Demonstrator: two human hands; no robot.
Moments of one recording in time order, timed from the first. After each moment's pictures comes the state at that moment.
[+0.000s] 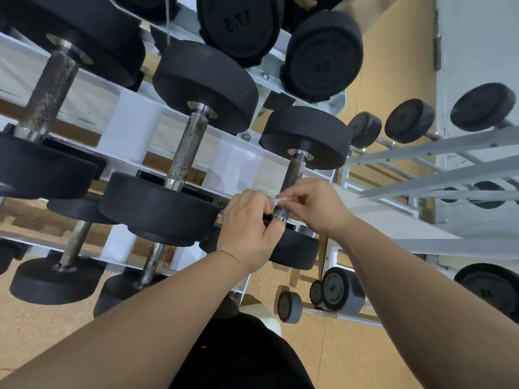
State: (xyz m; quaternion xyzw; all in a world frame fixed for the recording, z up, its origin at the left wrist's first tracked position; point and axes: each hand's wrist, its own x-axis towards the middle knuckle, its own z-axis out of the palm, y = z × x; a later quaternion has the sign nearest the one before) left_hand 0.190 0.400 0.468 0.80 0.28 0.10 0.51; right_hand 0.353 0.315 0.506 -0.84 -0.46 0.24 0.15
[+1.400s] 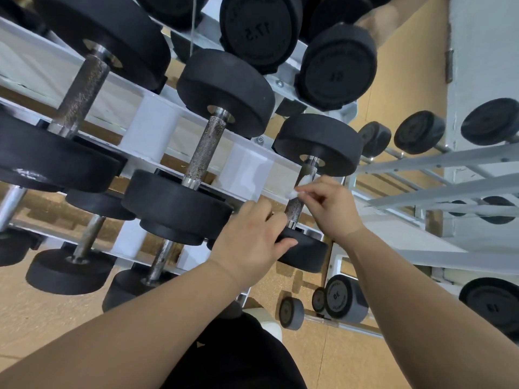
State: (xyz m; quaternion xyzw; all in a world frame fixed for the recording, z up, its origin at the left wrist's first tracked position) left_hand 0.162 0.407 0.486 0.90 0.18 0.13 0.37; right_hand 0.352 0.310 0.503 -0.86 -0.44 0.15 0.20
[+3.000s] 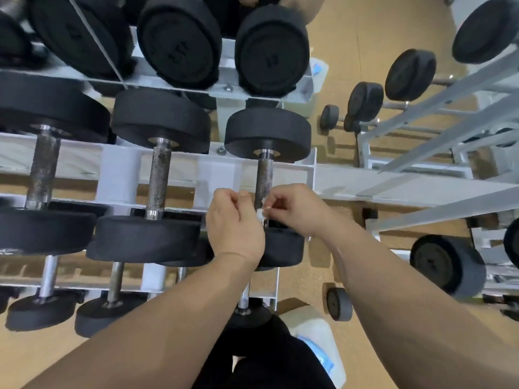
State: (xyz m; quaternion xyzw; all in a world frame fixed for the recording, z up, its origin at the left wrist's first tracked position) left_hand 0.230 0.370 0.508 0.69 0.51 0.14 0.49; right_hand 0.357 0.284 0.493 -0.82 -0.37 0.33 0.27
